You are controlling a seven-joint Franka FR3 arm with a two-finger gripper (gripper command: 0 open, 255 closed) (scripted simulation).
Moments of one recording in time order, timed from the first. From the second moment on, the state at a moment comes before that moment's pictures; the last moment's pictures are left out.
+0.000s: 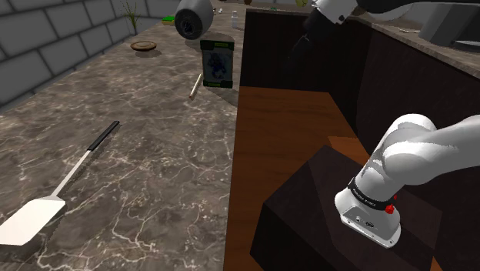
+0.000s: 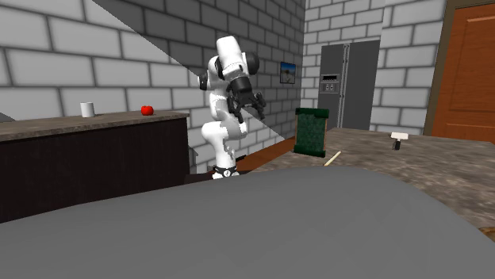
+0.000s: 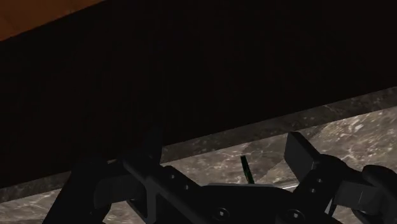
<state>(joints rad) 0.14 -0.85 -0.06 -2.53 0.19 2.10 -0.36</state>
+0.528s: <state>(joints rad) 0.45 -0.77 -0.23 -2.62 0.46 2.67 -0.68</state>
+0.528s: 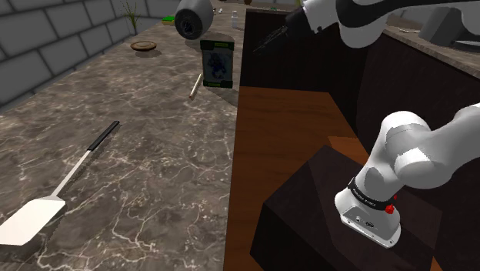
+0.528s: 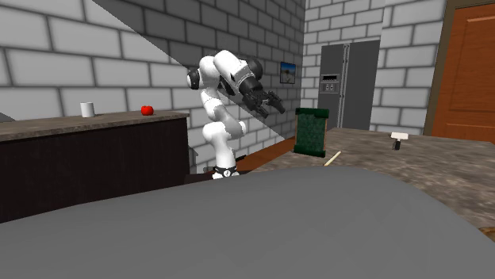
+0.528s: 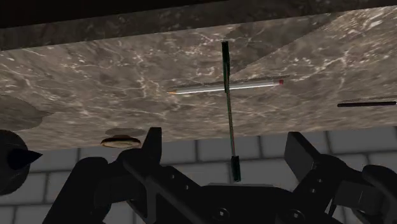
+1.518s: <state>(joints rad) 1.15 -0.83 -0.68 -2.64 0.68 3.22 -1.17</state>
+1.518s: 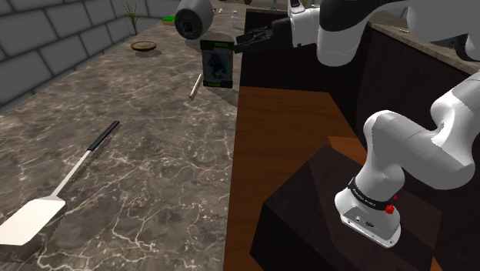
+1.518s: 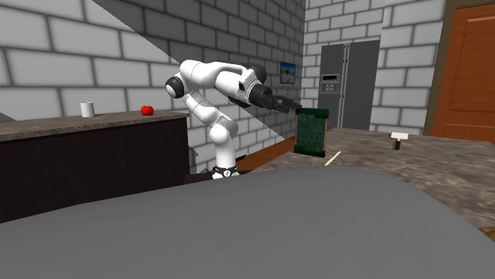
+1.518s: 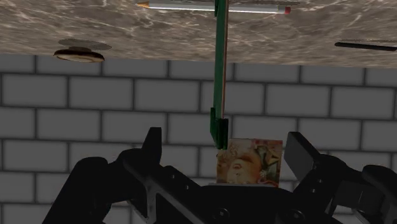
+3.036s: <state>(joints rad) 0.96 -0.77 -0.52 -2.53 0.66 3.05 -1.05</state>
